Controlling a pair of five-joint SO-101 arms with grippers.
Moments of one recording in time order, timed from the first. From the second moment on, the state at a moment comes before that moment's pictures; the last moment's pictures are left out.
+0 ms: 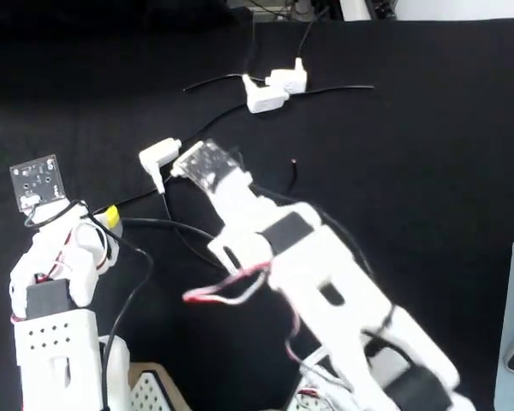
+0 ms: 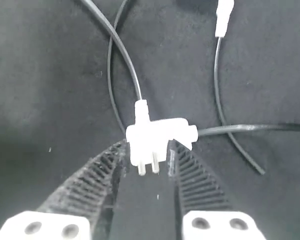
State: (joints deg) left arm -18.1 -69.7 70.1 52.1 3.6; right arm -36.2 -28.4 40.7 64.9 6.9
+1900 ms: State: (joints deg) left arm -9.2 -69.7 67.2 51.9 12.3; right arm -36.2 -38.1 34.9 64.7 -0.1
